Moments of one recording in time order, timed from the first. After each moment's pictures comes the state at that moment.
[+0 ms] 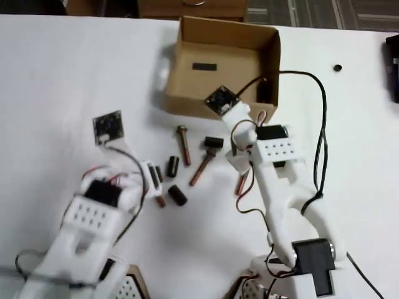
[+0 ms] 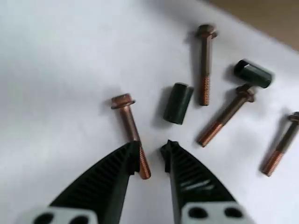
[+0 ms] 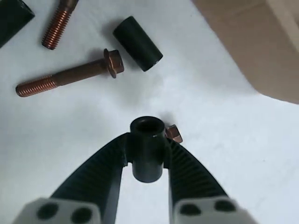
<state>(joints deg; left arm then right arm) 10.6 -45.0 58.4 60.0 37.7 -12.7 -9.6 32.8 59.0 35.9</state>
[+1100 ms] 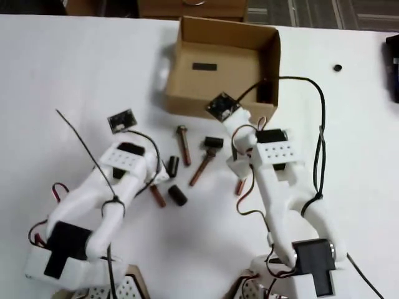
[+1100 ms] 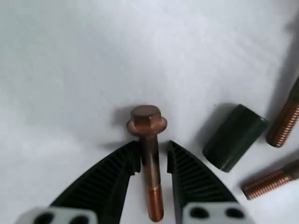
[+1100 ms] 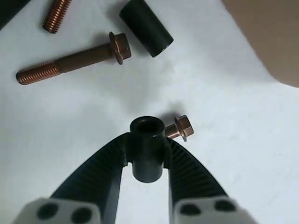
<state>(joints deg) 8.6 -4.5 45.6 50.4 44.7 -12.4 -9.6 35.8 58.8 35.9</state>
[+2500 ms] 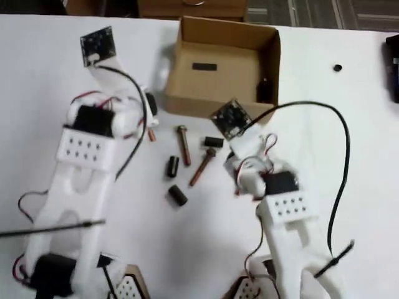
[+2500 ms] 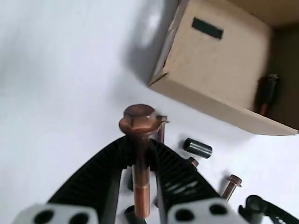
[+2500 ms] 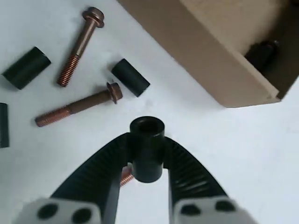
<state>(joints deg) 6.2 -22.0 13.9 67.6 31.6 -17.1 -42.3 57.5 46.1 26.5</state>
